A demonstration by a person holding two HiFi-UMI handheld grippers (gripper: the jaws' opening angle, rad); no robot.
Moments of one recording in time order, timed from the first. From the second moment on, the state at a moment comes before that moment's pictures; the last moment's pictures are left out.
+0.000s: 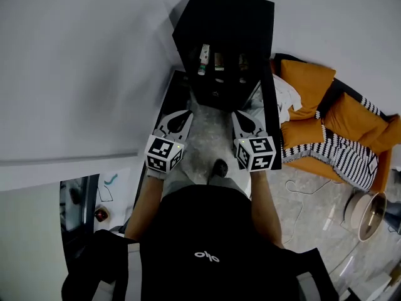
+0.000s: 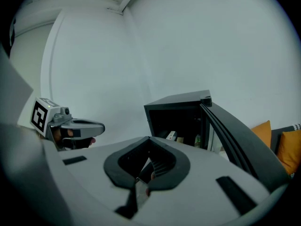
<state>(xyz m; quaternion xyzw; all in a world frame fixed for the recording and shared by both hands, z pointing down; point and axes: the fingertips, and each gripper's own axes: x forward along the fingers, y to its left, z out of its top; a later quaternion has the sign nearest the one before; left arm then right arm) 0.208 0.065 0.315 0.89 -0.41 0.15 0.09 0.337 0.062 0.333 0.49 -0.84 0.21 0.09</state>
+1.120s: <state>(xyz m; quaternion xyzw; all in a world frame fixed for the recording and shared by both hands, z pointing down) 0.051 -0.067 0.387 0.91 -0.36 0.14 0.13 0.204 -0.098 0.412 0.57 -0.79 0.21 0.11</state>
